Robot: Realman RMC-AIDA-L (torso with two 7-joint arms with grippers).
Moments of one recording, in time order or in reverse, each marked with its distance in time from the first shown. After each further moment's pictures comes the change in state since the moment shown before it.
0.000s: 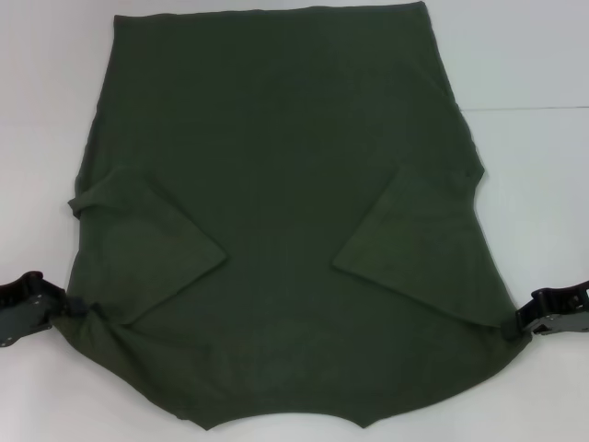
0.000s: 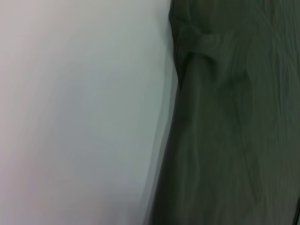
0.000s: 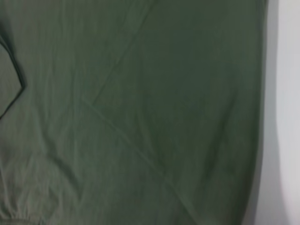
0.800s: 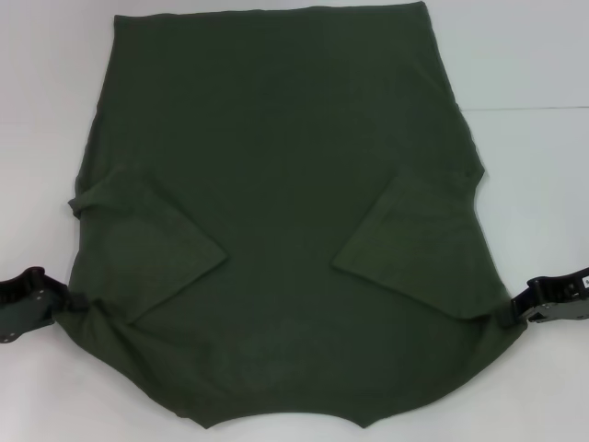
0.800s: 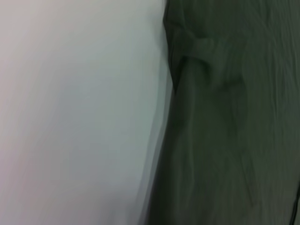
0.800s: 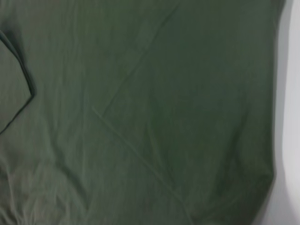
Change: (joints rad) left arm -0.005 -0.001 -0.006 -0.001 -0.005 -0.001 0.000; right arm 0.016 -0.002 0.007 -0.003 0.006 0.001 -0.013
